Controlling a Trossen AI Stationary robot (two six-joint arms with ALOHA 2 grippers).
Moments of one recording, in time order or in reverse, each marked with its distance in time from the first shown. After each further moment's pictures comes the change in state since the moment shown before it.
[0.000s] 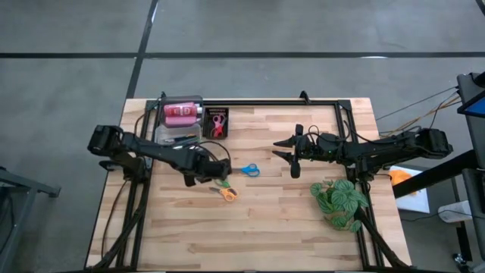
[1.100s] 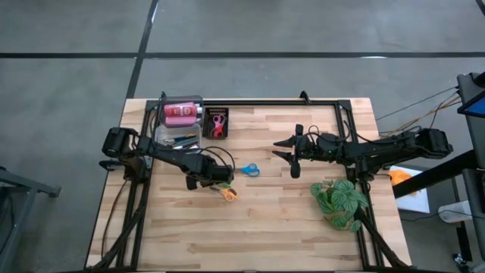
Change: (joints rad) left arm 0.005 0.153 0.002 0.034 0.079 0.023; right arm 0.000 0.000 0.000 0.000 0.000 -0.001
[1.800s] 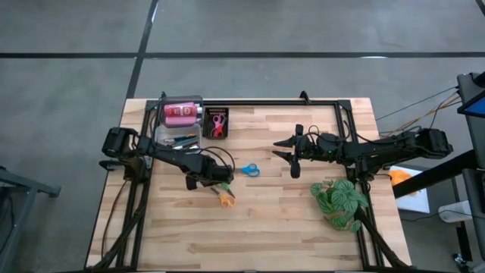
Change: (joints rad) left arm 0.001 -0.002 0.002 -0.005 -0.006 -0.007; right arm 0.000 0.000 0.000 0.000 0.000 0.002
